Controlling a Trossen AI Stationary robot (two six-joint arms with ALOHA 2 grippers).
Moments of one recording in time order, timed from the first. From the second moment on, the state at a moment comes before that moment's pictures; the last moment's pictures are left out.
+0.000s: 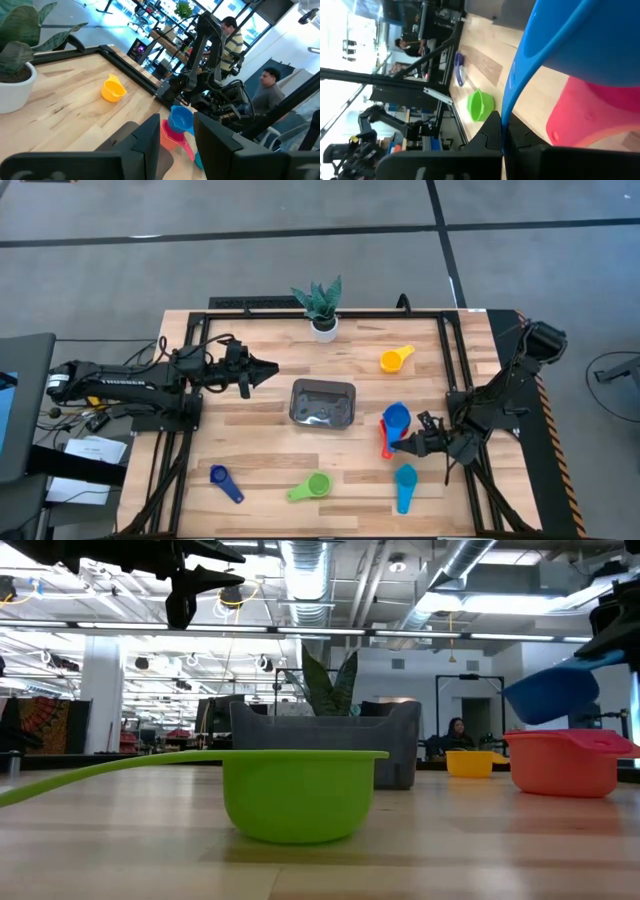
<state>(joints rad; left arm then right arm) 0.09 0.79 0.49 0.35 -0.12 -0.63 0.88 1.12 0.21 0.47 0.79 1.68</state>
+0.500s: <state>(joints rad) 0.09 0.79 0.49 0.35 -0.12 -0.63 0.85 1.12 0.21 0.45 0.71 1.74</state>
